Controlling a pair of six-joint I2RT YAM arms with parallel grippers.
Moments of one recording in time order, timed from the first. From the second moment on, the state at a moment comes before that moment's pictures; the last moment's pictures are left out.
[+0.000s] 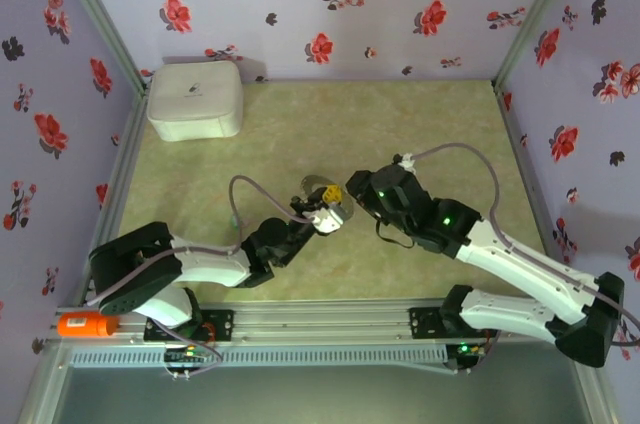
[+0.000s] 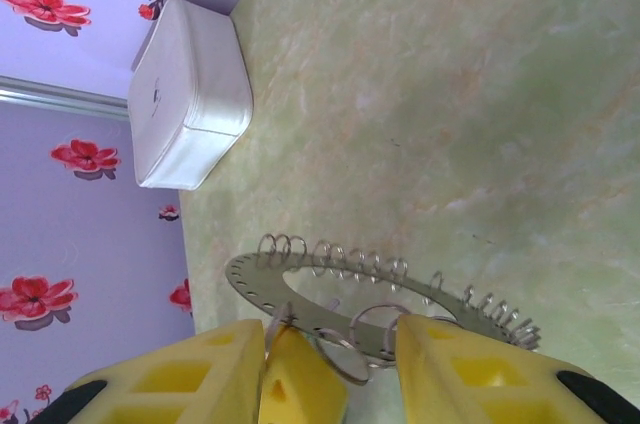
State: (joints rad) left arm -1.18 1.50 0.48 1.14 -0.45 0.63; right arm 0.94 1.02 0.94 -0.53 0.27 1.35
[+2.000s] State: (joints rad) left arm -1.18 1.54 0.42 1.15 -0.38 0.64; right arm 0.91 1.18 0.95 -0.52 0.17 1.45
